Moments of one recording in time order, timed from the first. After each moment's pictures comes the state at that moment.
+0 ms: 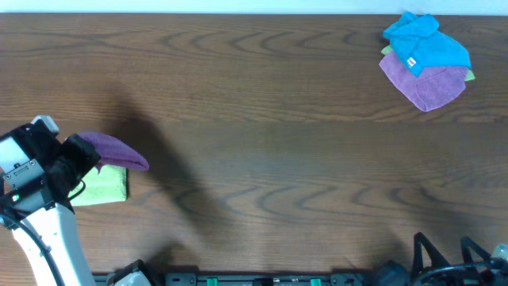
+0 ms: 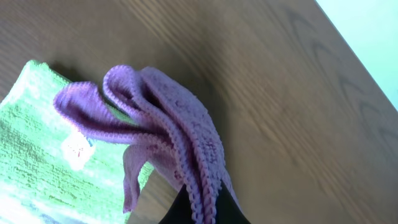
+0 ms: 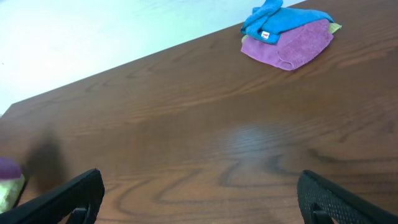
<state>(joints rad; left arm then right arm) 0.57 1.10 0.92 -0.73 0.37 -0.30 0.59 0.06 1.04 -1.39 0.45 0.60</state>
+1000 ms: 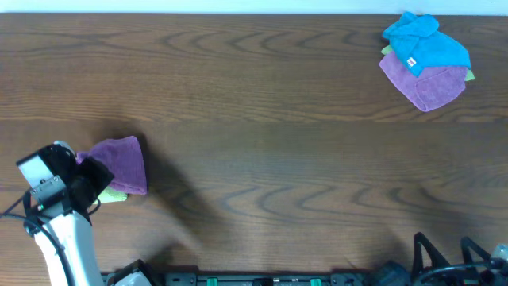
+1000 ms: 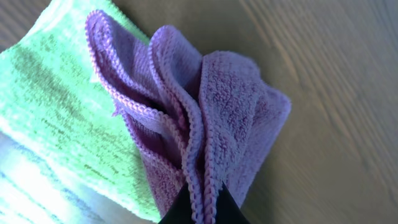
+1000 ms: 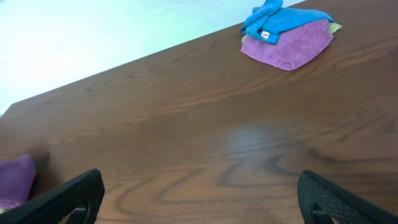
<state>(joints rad) 0.58 1.07 0.66 -0.60 0.26 -0.33 0.59 0.06 1.04 -1.39 0.45 0.60</state>
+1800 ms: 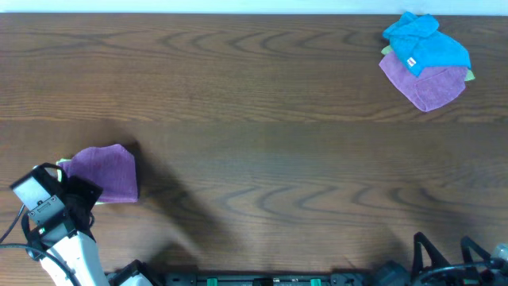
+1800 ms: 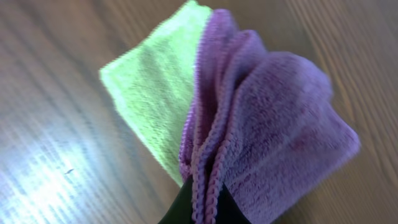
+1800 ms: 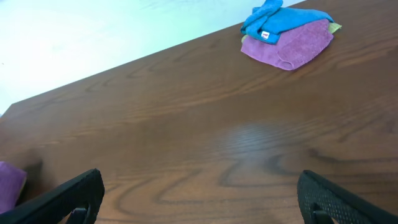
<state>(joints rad) 0.67 0.94 0.61 -0.65 0.09 -0.41 0.59 0.06 1.04 -1.39 0.45 0.60</state>
